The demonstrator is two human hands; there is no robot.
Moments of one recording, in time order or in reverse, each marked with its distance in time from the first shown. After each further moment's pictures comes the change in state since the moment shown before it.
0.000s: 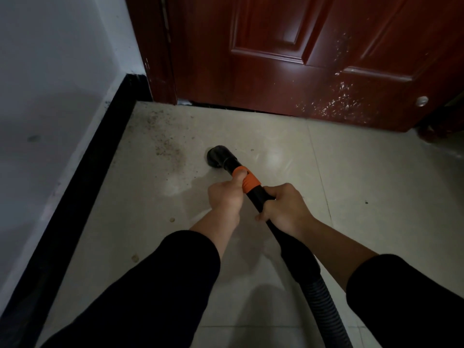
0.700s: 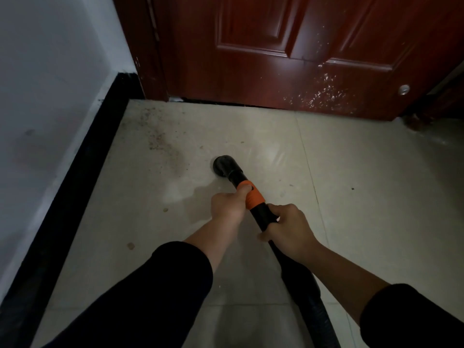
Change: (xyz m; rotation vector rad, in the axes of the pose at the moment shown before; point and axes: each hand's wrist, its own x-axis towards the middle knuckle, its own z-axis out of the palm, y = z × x) left_hand -0.037 -0.037 -0.005 0.239 -0.114 0.035; right_hand -0.052 0.056 0.003 0.005 -0.013 -0.035
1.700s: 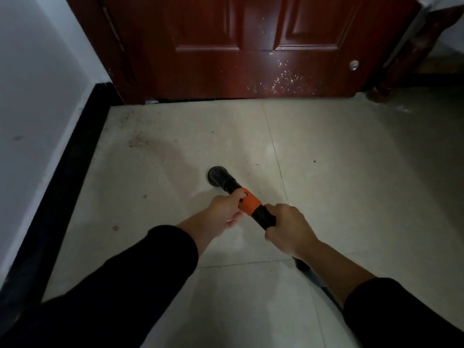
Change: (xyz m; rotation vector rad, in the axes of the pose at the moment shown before) left_hand -0.092 -0.029 0.042 0.214 -0.207 -0.146; right_hand -0.074 0.083 -0.047 -0.237 0.008 -0.065
